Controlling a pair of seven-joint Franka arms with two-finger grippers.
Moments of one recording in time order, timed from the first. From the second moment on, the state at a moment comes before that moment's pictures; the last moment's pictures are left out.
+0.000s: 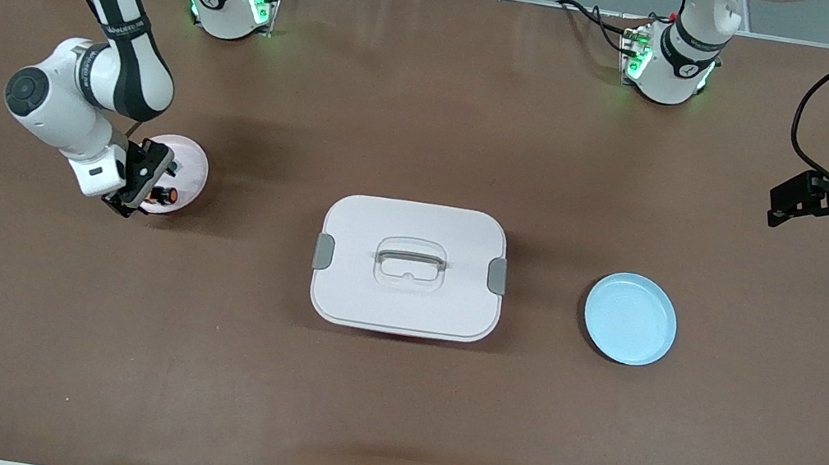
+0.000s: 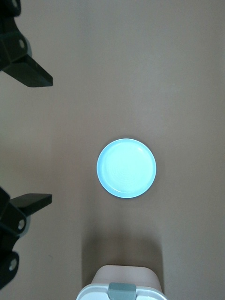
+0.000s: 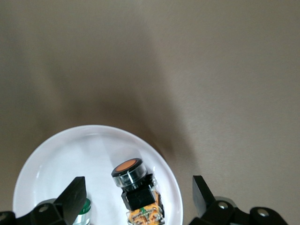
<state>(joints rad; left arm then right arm) -0.01 0.02 -0.10 -1.56 0.04 1.59 -0.08 0.02 0.23 -0.06 -2.35 0.21 2.55 -1.42</state>
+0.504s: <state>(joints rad) -0.01 0.05 -0.10 -1.56 0.04 1.62 -0.08 0.02 0.12 -0.06 -2.18 0.15 2.18 -0.99</state>
